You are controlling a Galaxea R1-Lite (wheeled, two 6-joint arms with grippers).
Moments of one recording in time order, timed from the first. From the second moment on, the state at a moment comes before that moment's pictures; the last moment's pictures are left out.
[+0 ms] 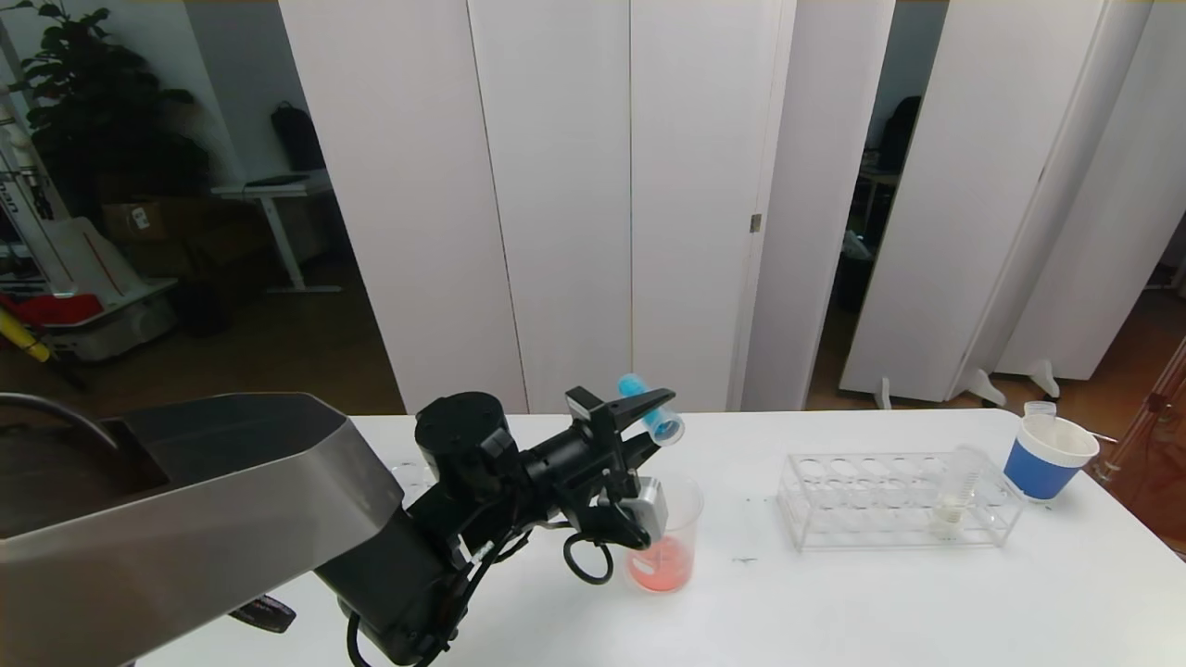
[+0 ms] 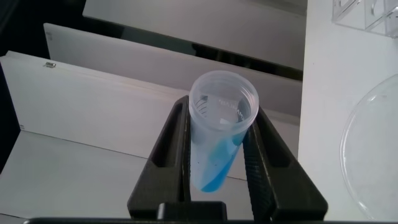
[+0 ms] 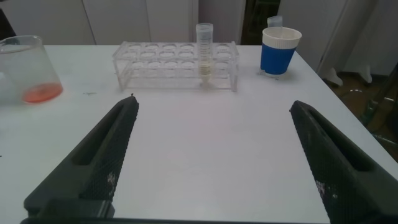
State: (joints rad) left arm -0.57 2.21 -0.80 -1.56 -0.40 1.30; right arm 0.00 0.00 0.00 0.00 -0.01 0.03
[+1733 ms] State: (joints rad) left arm -0.57 2.21 -0.82 -1.55 -0.43 1.35; right arm 0.00 0.00 0.00 0.00 -0.01 0.03
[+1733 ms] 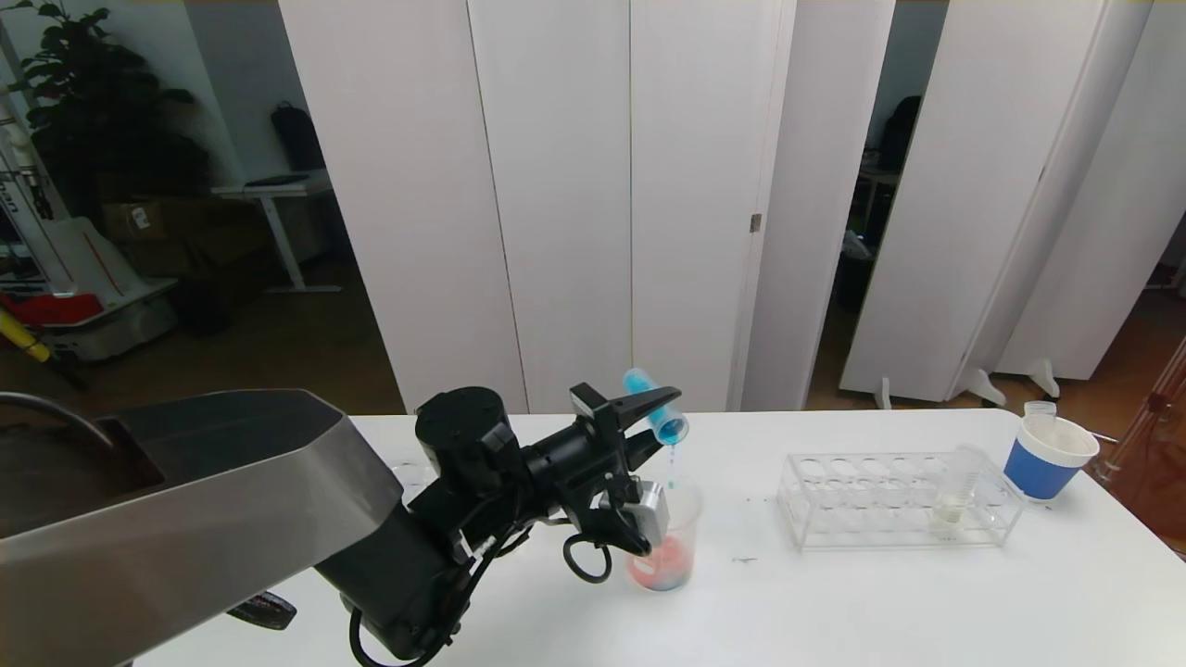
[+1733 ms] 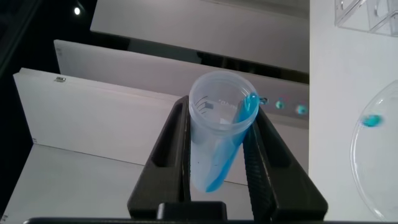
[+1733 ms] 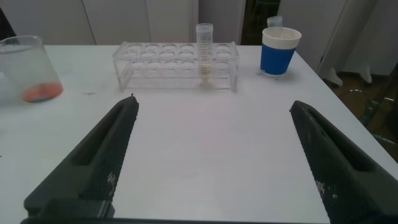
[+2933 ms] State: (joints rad) left arm -0.54 2.23 -0.84 -1.56 -0.43 1.38; right arm 0.00 0.00 0.00 0.00 -0.01 0.03
